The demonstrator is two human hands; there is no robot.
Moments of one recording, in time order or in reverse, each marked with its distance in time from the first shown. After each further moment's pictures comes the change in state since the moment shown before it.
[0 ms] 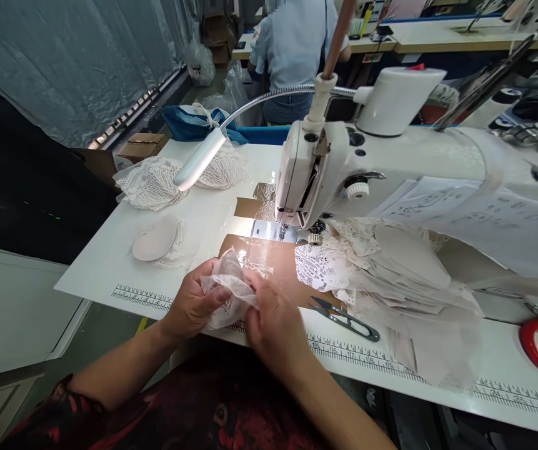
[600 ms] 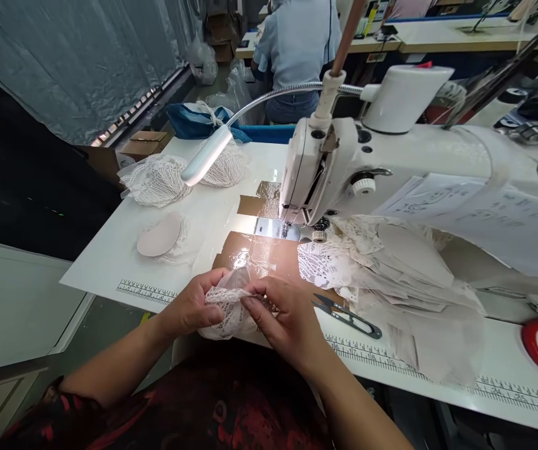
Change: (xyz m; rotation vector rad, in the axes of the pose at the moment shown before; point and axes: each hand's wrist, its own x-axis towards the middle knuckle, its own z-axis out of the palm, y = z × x) left_hand -0.009 0.009 -0.011 -0.014 -0.287 -0.182; right_hand 0.018 -0.006 -0.019 0.333 -0.104 -0.035
